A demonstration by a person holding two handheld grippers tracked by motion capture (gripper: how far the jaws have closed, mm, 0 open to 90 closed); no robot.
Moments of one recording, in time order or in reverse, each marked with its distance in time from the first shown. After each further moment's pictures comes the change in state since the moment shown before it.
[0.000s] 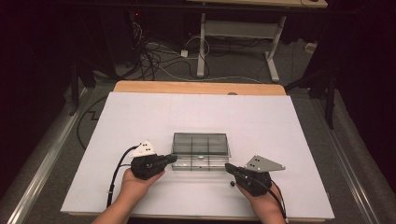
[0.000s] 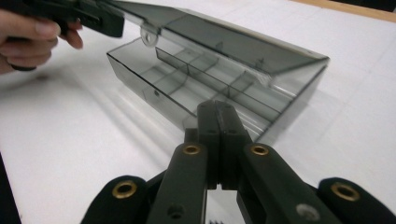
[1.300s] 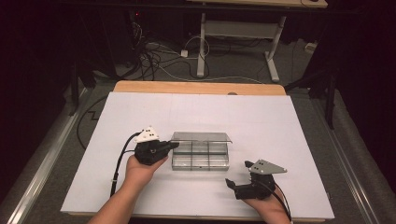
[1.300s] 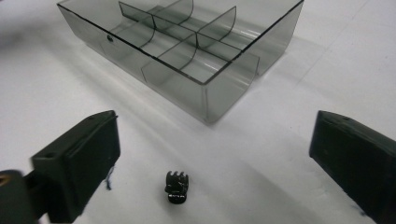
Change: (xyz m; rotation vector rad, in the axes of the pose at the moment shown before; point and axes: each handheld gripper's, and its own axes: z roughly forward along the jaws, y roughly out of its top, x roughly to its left) left arm 0.015 0.033 0.011 -0.045 0.063 -0.005; right arm -0.017 -0.030 0.008 0.071 -0.042 0.038
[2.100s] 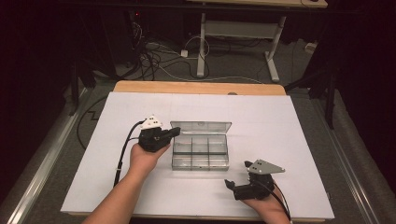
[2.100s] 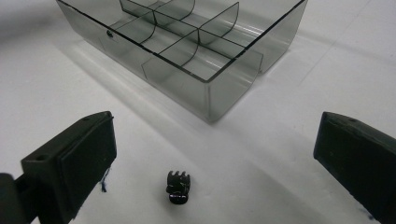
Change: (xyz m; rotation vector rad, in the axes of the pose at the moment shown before) left arm 0.025 0.021 0.022 0.016 0.078 -0.012; right arm 0.001 0.000 0.002 0.007 -0.003 -0.009
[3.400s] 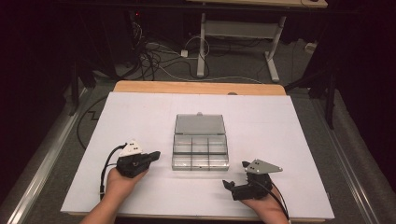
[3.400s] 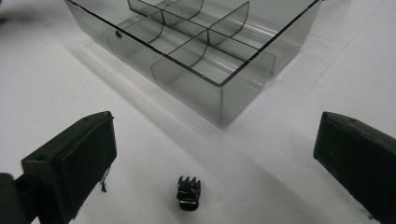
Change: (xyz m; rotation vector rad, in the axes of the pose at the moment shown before) left arm -0.004 -0.080 -0.066 0.090 0.048 0.033; right arm 0.004 0.003 0.005 0.011 0.022 -0.006
